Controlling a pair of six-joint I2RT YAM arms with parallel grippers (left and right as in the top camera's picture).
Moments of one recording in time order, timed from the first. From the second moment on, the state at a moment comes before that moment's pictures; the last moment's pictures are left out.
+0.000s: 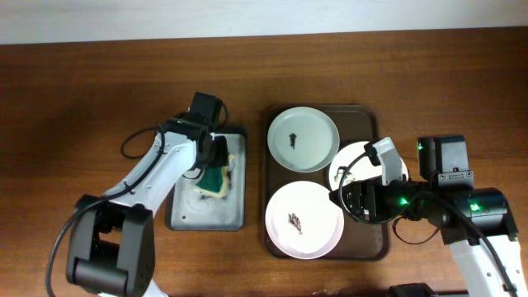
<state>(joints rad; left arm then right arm) -0.30 1.79 1.22 -0.72 -0.07 -0.37 0.06 1.02 1.04 -1.12 -0.69 0.00</state>
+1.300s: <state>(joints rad) -0.30 1.79 1.10 -0.82 0.04 -0.30 0.06 1.09 0.96 -1.16 -0.47 0.10</state>
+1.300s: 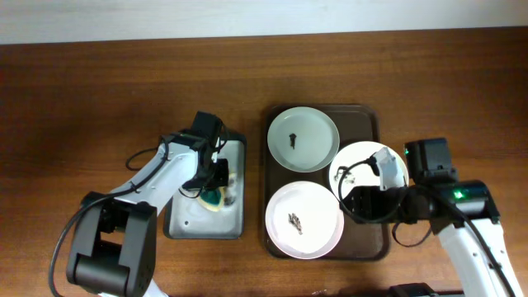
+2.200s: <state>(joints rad) -0.49 1.47 1.30 -0.98 0.27 -0.36 0.16 1.43 0.62 -0.59 -0.23 0.45</state>
